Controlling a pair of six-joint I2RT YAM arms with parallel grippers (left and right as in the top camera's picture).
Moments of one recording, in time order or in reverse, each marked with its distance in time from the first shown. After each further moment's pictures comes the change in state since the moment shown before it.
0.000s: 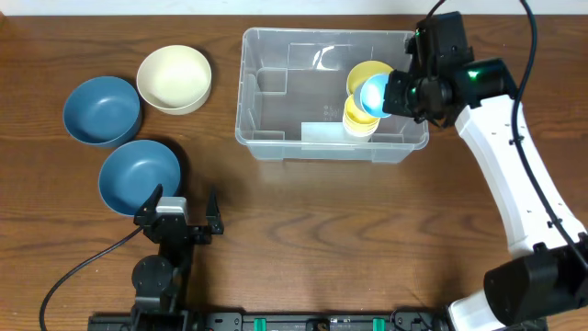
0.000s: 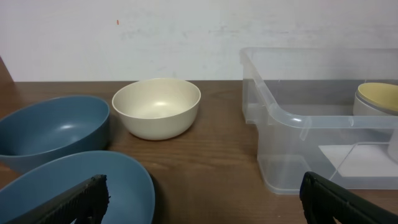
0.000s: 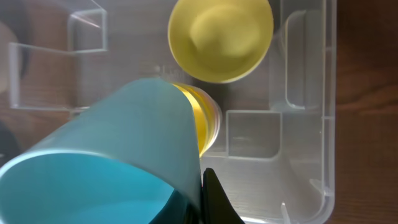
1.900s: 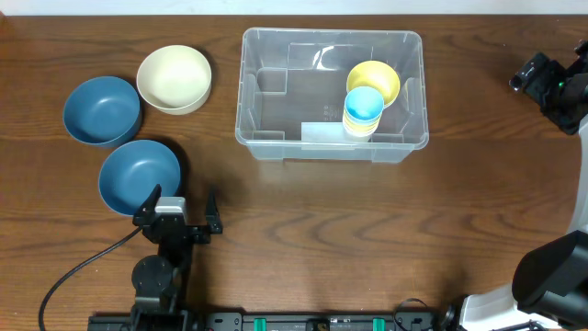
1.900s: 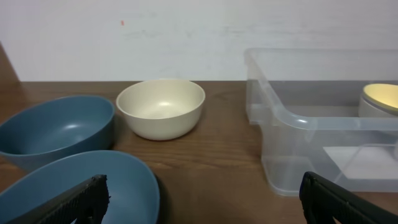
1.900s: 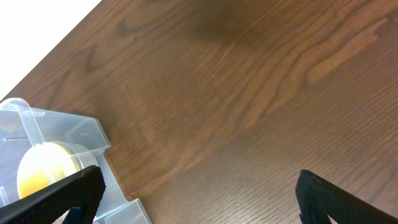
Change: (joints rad) left arm 0.000 0.000 0.000 0.003 -0.024 0.000; right arm -0.616 0.000 -0.015 0.114 -0.012 -0.015
